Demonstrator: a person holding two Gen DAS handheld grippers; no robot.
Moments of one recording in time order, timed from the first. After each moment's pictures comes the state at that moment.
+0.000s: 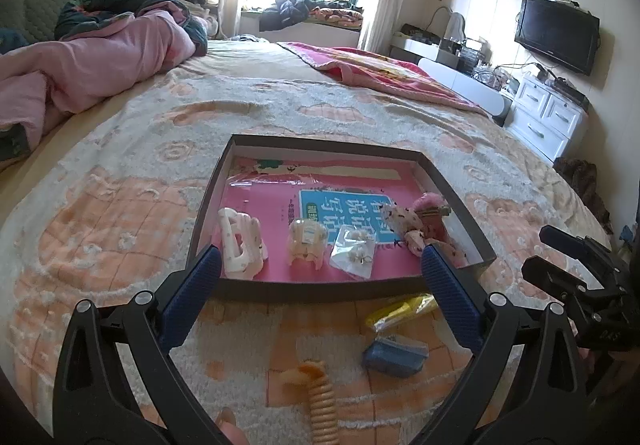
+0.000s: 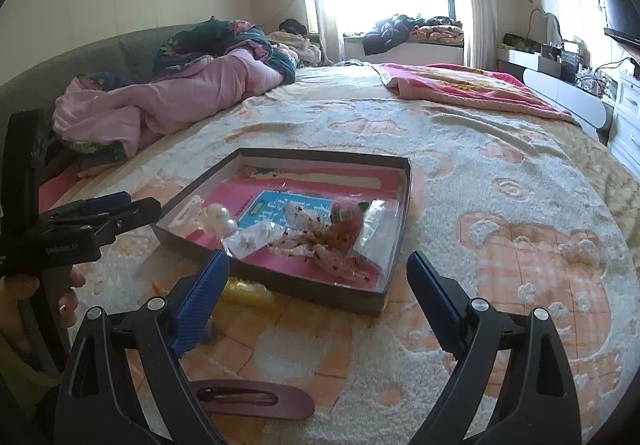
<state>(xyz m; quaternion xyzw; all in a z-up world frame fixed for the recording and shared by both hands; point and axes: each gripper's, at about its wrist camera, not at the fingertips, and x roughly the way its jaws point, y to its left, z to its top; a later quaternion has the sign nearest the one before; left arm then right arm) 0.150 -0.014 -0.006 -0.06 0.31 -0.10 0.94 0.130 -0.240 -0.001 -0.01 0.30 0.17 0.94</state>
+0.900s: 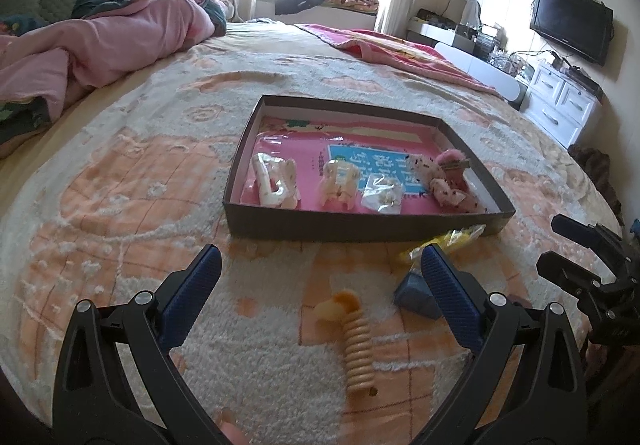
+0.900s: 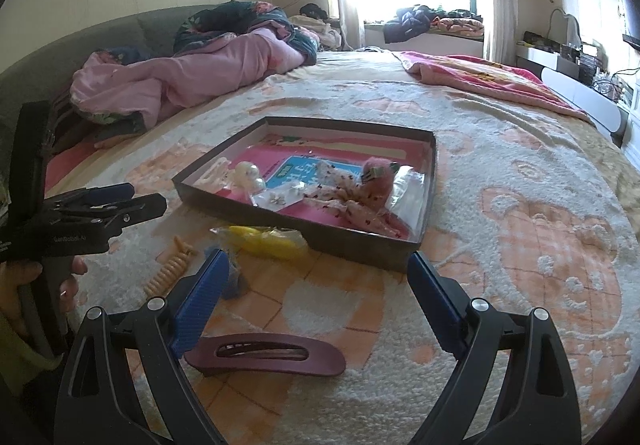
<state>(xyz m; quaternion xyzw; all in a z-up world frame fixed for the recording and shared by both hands) 0.119 0.007 -0.031 -0.05 0.34 -0.07 0.93 0.103 -0.220 -0.022 -0.03 0.32 0.20 0.92</state>
